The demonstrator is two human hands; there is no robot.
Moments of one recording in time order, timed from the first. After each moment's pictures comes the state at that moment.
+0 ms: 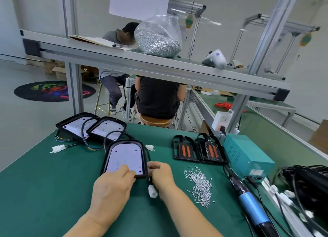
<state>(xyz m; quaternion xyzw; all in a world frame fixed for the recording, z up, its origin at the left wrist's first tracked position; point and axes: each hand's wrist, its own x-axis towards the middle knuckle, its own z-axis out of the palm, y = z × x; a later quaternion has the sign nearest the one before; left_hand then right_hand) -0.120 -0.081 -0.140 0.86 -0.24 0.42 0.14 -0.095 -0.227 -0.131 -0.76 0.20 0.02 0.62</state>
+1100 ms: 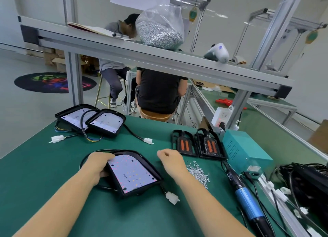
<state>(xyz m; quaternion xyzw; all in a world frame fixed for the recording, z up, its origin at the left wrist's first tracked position) -0.059 -0.064 -0.131 0.66 0.21 -0.10 0.72 -0.086 -0.279 -0.122 -0.90 0.11 -0.01 0.42</state>
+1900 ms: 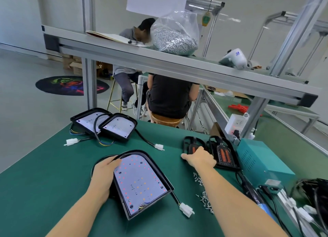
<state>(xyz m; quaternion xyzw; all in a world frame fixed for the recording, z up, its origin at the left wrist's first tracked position) -0.070 -0.057 -0.154 0.60 0.12 0.01 0.79 -0.022 -0.339 -0.122 -0.94 0.31 0.01 0.12</state>
